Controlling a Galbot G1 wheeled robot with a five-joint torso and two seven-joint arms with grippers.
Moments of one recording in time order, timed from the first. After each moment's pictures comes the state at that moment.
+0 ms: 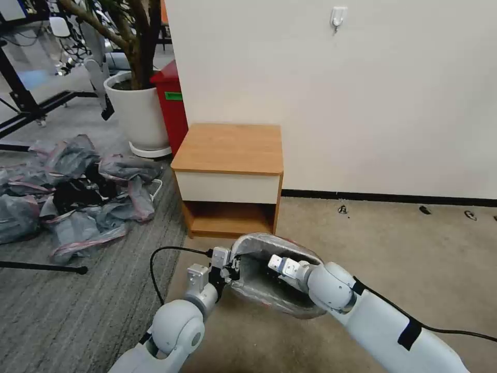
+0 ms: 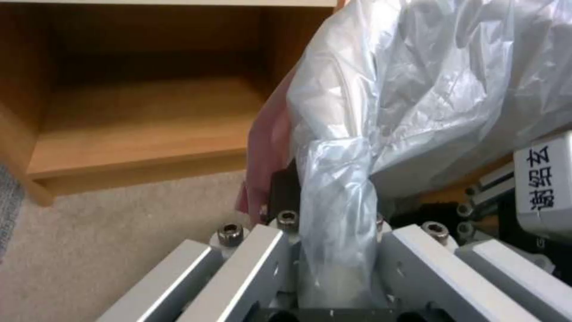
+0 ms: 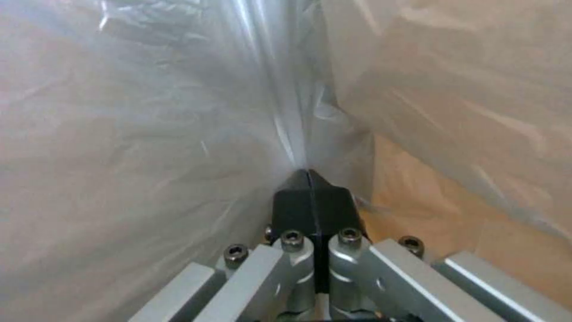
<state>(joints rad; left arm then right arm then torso) 1.30 -1.16 -0.11 -1.99 -0.48 0.40 -0.16 -0.89 1.00 -0.22 1.75 -0.22 -0.71 -0.41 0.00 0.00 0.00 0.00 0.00</state>
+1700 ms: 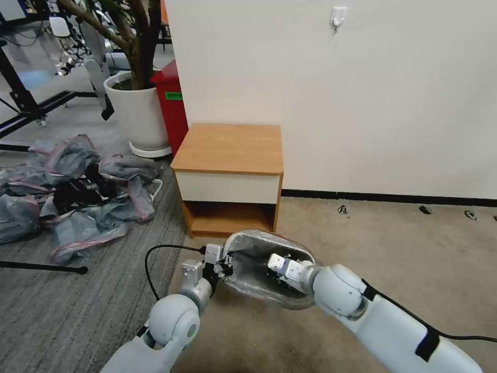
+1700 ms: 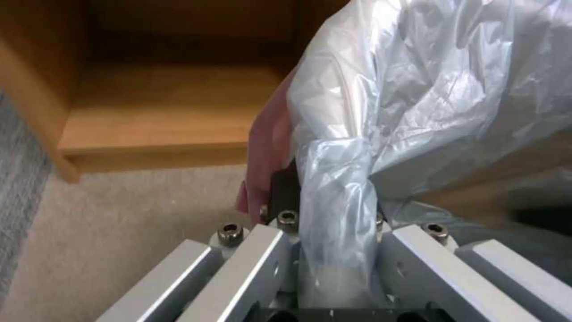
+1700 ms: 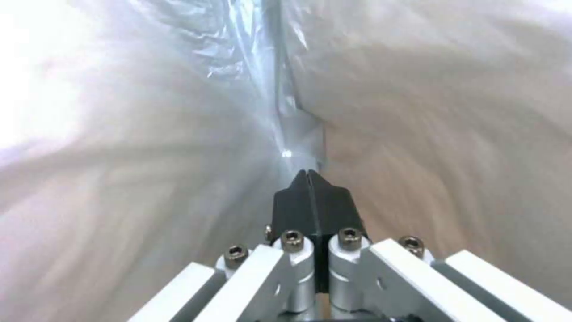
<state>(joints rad) 1.26 -1.14 -0.13 -1.94 -0.61 0.40 -0.22 -0.97 0.87 -0.14 1.99 -0.12 -0.71 -0.40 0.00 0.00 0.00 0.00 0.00</state>
